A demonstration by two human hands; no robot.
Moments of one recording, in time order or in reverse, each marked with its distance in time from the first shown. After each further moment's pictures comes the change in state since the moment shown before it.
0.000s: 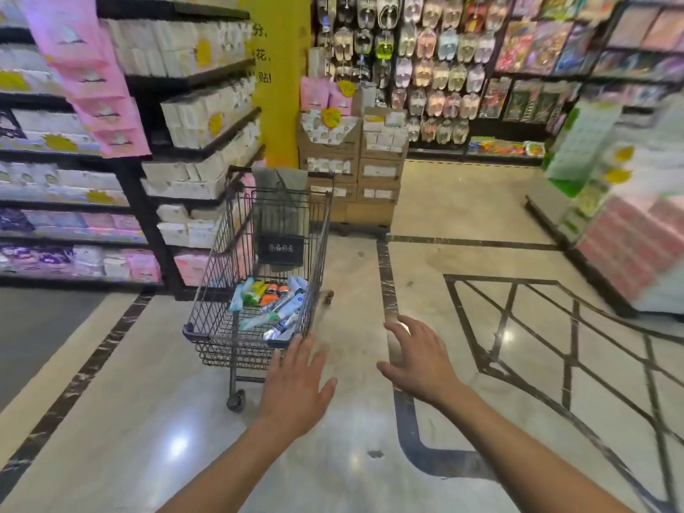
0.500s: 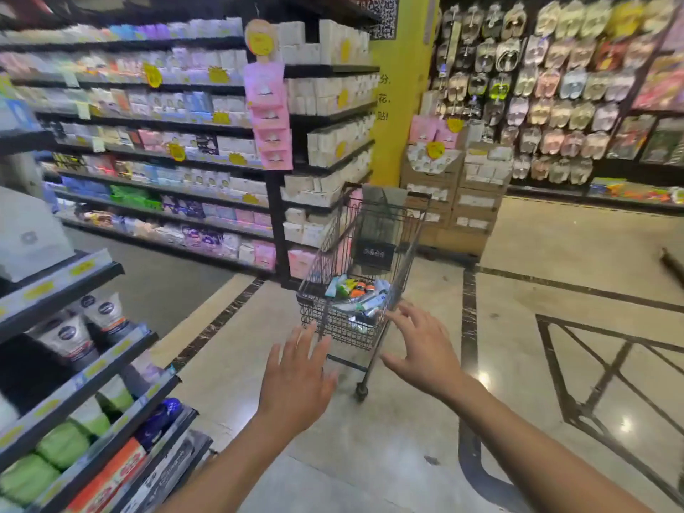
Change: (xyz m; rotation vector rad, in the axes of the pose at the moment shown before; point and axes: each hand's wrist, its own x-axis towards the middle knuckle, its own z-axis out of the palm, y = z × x) left_hand -0.255 -0.015 -0.093 0.054 0.183 -0.306; right_hand -0.143 -0.137 -0.032 0.052 0.077 -0.410
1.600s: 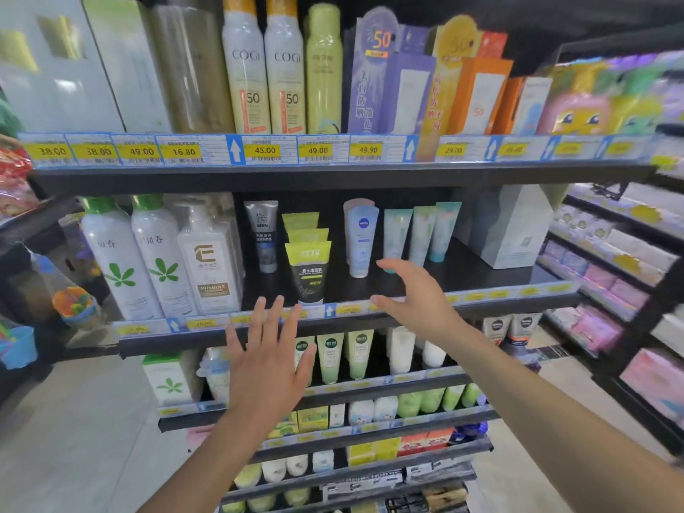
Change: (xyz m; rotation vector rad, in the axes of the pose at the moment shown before) left_hand -0.436 -0.406 -0.185 0.433 0.303 -1.102; right_hand 0.026 -0.694 0.086 0.635 -0.347 -0.996
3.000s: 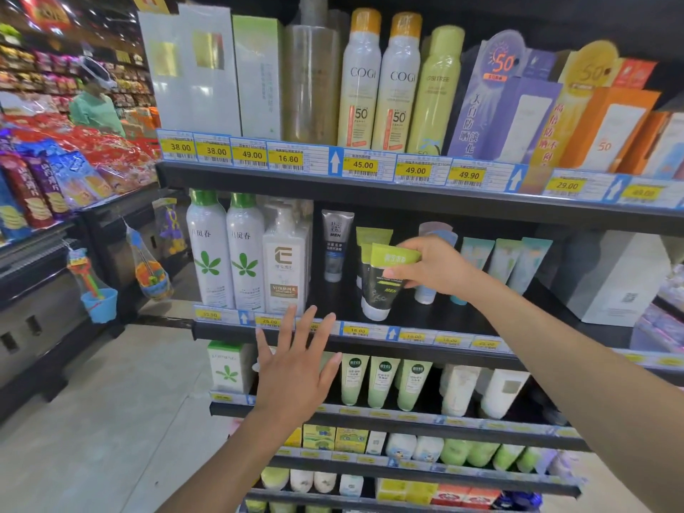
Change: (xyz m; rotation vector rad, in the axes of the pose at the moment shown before) left_hand 0.003 -0.039 0.012 0.013 -0.046 -0.128; right_hand 0.112 -0.074 0.000 0.286 -0.280 -0.044
